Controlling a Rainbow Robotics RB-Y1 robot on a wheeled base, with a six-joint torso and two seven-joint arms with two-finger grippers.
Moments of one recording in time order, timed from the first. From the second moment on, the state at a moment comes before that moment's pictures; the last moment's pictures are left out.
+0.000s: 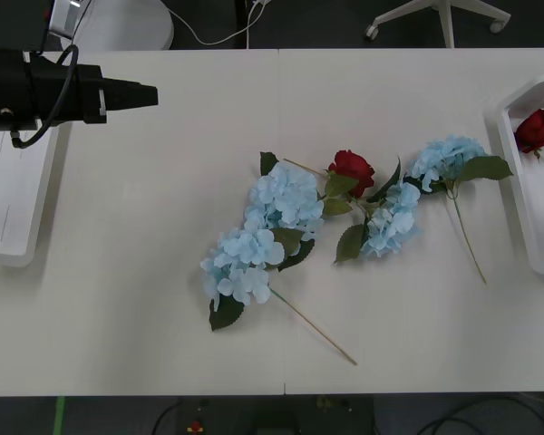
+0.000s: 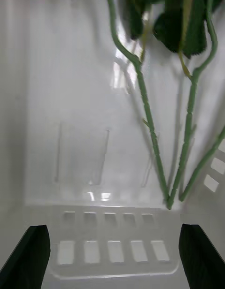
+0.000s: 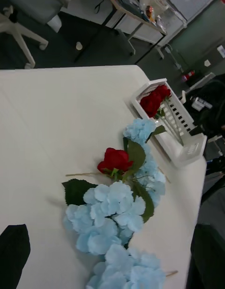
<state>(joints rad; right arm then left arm) -0.64 -1.15 0.30 -0.99 -1.09 1.27 1.93 -0.70 1.05 -0.46 -1.32 -0.83 -0.95 0.75</state>
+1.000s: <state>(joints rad) -0.65 -0.92 0.48 -1.26 -1.12 1.16 1.55 -0.70 1.11 -0.72 -1.45 -0.03 -0.34 -1.23</state>
